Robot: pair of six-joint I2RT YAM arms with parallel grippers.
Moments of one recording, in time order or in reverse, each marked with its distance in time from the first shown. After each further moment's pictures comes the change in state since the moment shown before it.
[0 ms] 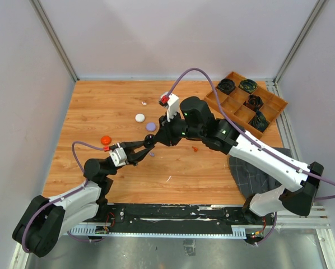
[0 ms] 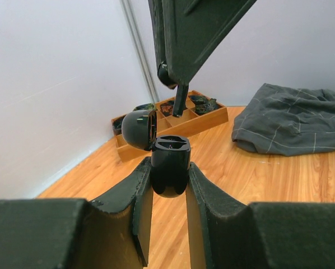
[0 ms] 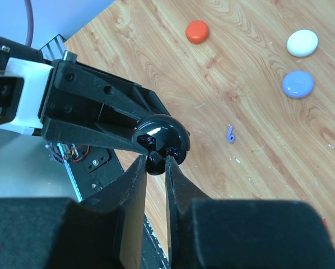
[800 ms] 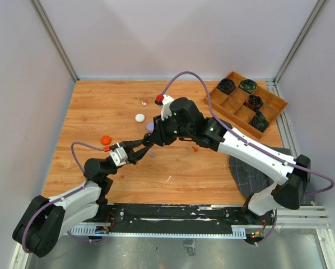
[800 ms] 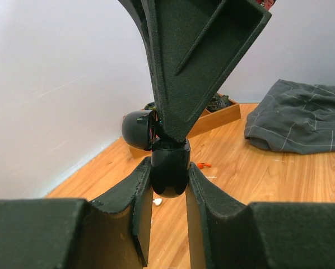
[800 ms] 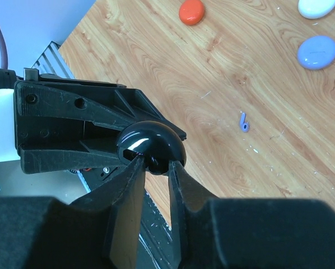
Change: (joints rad) left arm 0.000 -0.001 0.000 -0.007 -0.029 0.035; right arm 0.000 0.087 0.010 0.009 0.013 0.142
